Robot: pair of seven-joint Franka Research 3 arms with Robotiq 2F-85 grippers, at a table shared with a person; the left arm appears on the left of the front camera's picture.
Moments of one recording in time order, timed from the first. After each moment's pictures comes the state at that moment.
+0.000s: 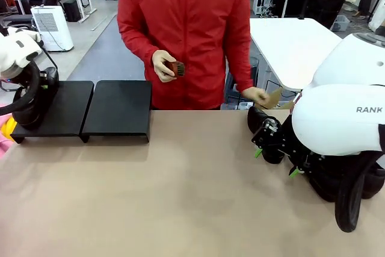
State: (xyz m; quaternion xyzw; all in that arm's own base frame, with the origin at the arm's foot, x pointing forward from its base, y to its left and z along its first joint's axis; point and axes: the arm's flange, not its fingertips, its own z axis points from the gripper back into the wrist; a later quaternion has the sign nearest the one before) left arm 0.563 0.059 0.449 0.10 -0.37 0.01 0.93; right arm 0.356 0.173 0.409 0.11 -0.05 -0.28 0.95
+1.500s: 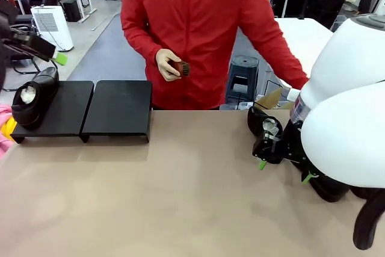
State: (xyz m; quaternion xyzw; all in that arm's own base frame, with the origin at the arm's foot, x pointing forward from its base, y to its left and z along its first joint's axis) left arm 0.419 -0.015 0.600 -0.15 -0.33 -0.26 0.90; right arm 0.298 0.202 0.451 0.04 -0.08 -0.19 0.98
